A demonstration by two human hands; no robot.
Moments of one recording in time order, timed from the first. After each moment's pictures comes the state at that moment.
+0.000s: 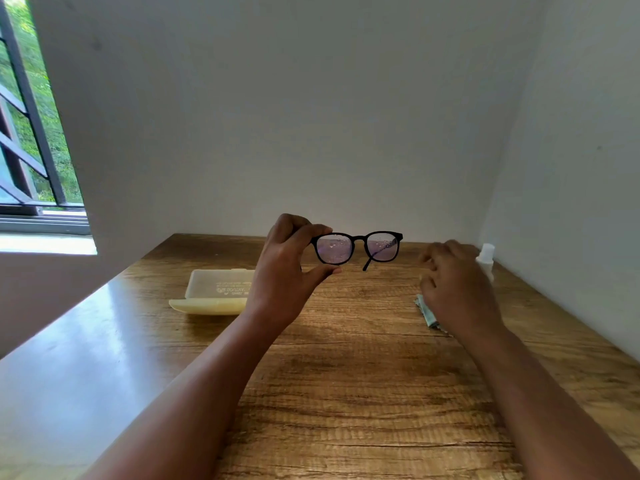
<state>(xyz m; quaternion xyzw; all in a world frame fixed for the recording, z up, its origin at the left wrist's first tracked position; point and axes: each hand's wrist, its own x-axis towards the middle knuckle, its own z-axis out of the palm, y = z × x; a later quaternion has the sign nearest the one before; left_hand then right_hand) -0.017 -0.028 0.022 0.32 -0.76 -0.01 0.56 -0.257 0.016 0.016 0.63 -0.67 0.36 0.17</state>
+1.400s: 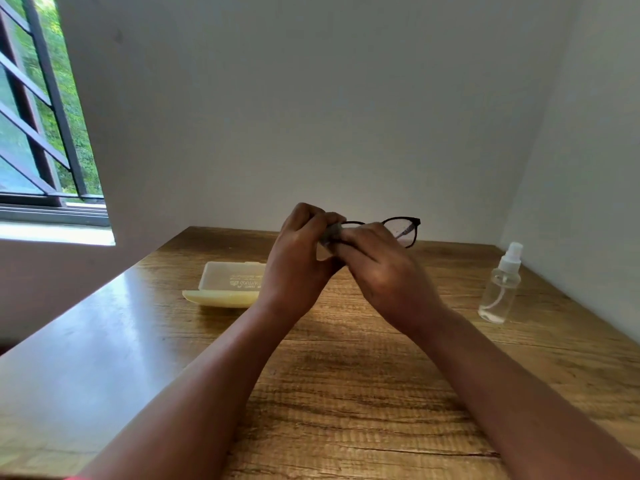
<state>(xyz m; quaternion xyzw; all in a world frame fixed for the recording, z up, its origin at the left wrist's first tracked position) -0.019 -0.030 0.025 0.33 -0.75 0.03 0.57 -0.173 -0.004 0.024 0.80 -0.32 0.35 0.36</state>
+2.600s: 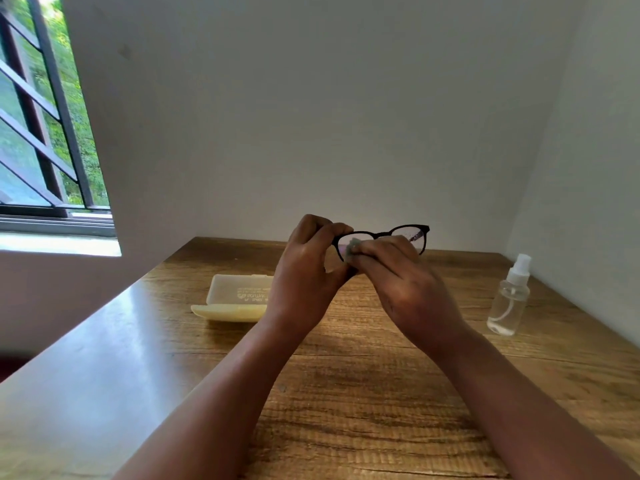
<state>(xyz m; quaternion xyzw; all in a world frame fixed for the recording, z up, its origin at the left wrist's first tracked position) -0.018 -0.028 0.030 0.31 -0.75 0.01 0.58 -0.181 0.003 0.027 0.78 -0.33 0.37 0.37</state>
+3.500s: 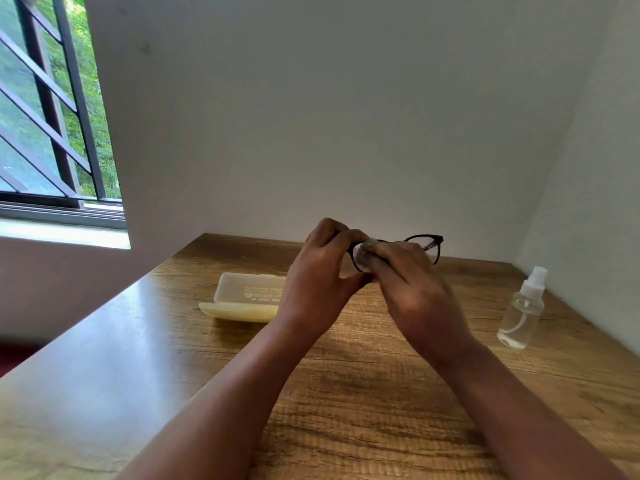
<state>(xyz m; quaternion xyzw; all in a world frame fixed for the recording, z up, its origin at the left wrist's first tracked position) -0.021 -0.031 0.028 0.32 -0.76 0.01 0.57 -0.178 -0.004 0.020 0.76 -0.36 0.37 0.39</state>
